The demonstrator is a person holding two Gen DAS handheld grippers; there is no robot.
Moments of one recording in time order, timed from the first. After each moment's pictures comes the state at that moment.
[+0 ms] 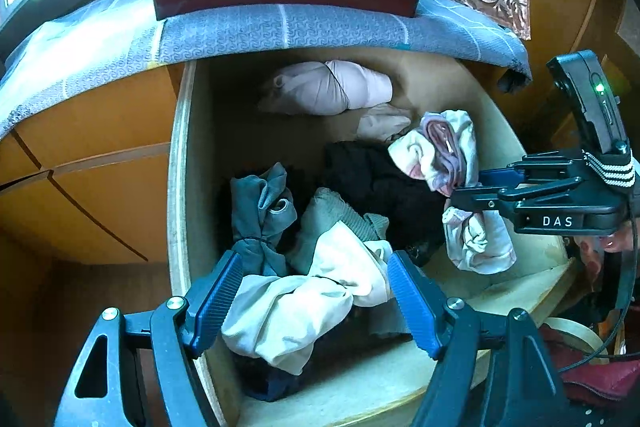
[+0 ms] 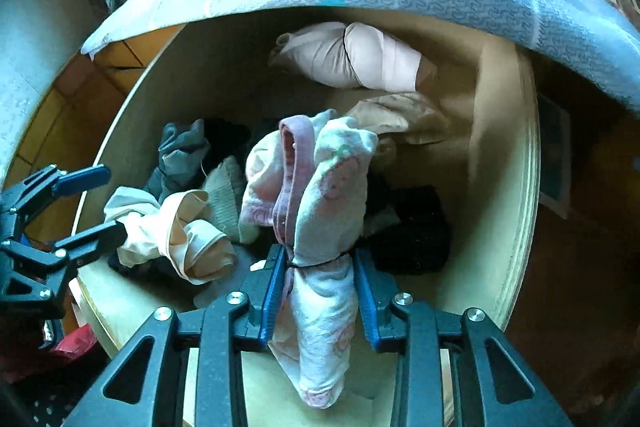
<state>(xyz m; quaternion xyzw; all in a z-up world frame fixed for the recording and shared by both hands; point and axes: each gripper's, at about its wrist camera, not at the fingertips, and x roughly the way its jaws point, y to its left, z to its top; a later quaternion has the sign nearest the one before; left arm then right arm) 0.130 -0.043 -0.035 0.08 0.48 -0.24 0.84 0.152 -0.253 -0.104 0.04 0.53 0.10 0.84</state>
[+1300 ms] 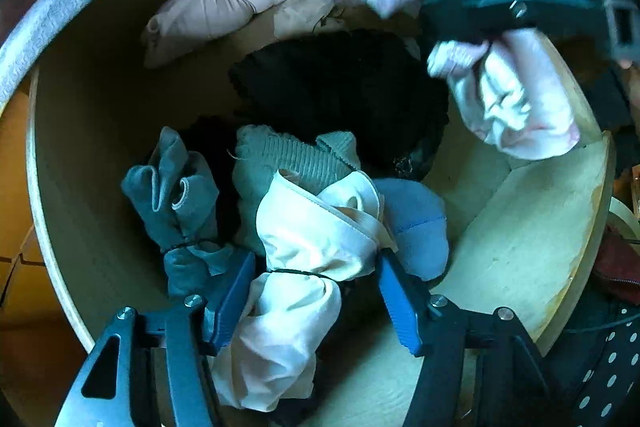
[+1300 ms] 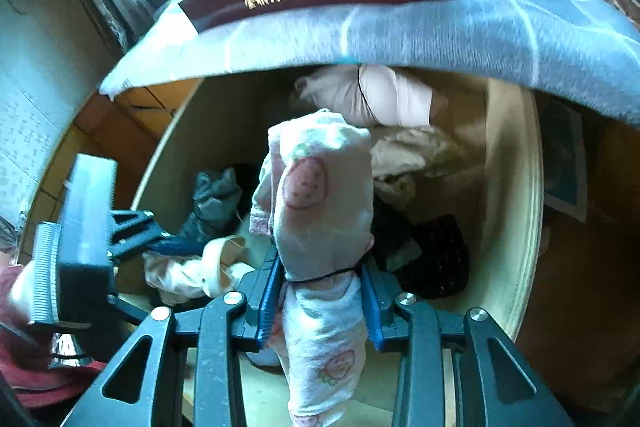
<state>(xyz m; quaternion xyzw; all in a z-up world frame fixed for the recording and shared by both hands) 0.155 -0.112 -0.100 0.27 0.56 -0.33 0.71 0.175 -0.264 -0.083 0.10 0.48 0.12 0.86</state>
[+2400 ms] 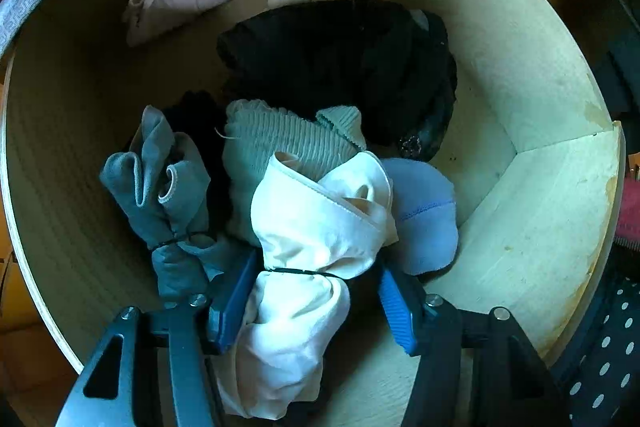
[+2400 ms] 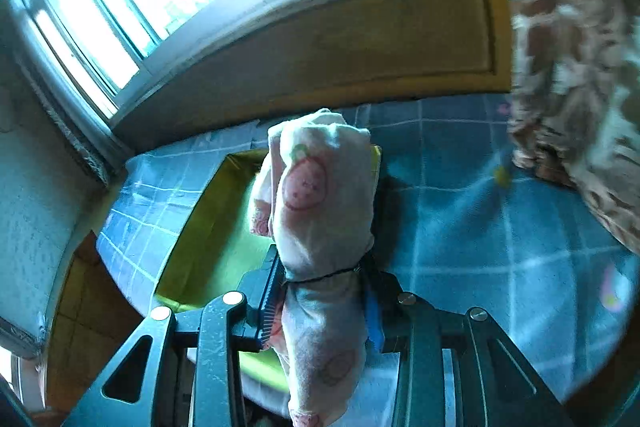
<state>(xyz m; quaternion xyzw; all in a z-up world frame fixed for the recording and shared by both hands) 0.171 -0.117 -0.130 0.28 0.59 -0.33 0.68 0.376 -0.377 0.106 0.19 0.41 0.06 0.89</state>
